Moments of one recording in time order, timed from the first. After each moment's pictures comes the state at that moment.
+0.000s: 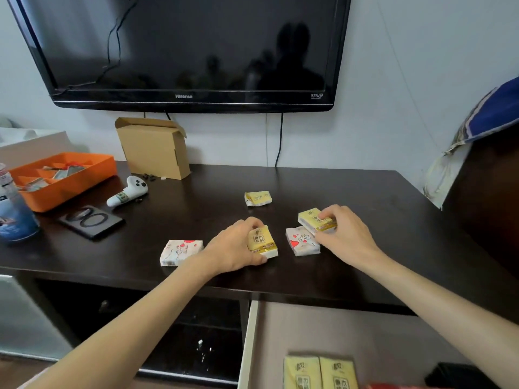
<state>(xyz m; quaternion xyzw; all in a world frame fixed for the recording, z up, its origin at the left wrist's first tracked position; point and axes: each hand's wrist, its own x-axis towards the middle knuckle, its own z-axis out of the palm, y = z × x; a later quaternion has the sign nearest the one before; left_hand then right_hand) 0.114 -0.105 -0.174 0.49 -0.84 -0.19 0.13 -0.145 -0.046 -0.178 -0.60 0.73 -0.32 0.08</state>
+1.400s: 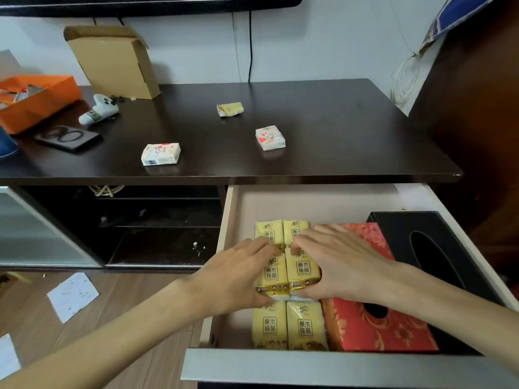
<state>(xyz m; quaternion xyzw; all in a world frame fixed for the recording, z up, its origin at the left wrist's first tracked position) 0.129 0.147 -0.258 0.27 -0.96 -0.10 0.06 -0.098 0.216 -0.229 -0.82 0.57 -0.01 0.06</state>
